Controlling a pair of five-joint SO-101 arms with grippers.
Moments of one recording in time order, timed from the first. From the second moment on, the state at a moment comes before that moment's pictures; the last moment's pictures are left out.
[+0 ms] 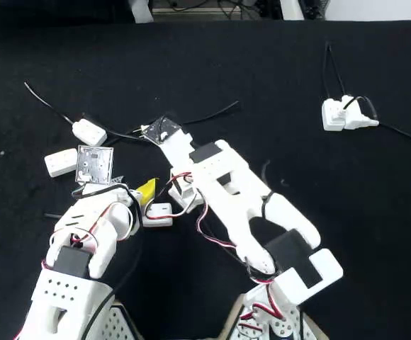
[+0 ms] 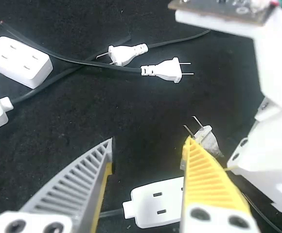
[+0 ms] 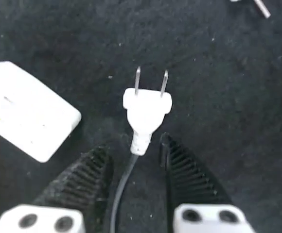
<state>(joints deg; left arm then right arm) 8.2 -80.9 84.5 38.2 5.8 -29.7 4.2 30.0 57.6 14.0</state>
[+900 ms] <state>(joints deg) 8.2 -80.9 84.5 38.2 5.8 -27.2 8.7 29.9 53.4 15.5</state>
